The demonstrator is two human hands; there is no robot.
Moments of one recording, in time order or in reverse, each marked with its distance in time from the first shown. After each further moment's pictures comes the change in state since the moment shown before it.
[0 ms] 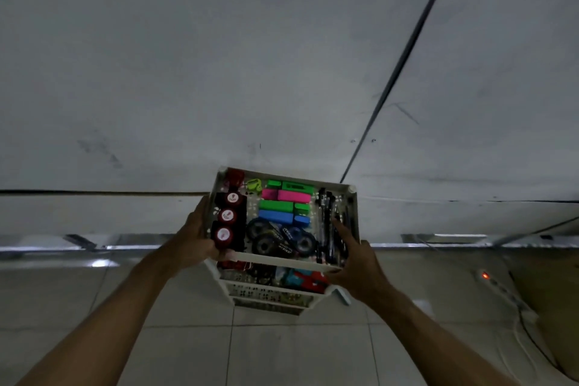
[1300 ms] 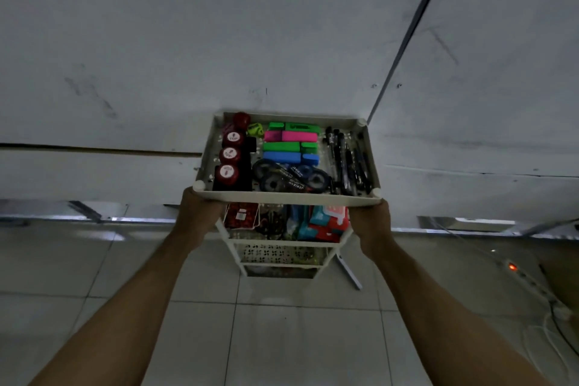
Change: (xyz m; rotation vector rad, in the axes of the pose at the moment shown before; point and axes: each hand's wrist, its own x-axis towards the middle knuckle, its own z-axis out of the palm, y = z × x) left_hand 0.022 -0.080 0.045 -0.168 0.556 0.038; right_hand 0.030 0.013 0.033 0.818 0.397 0.274
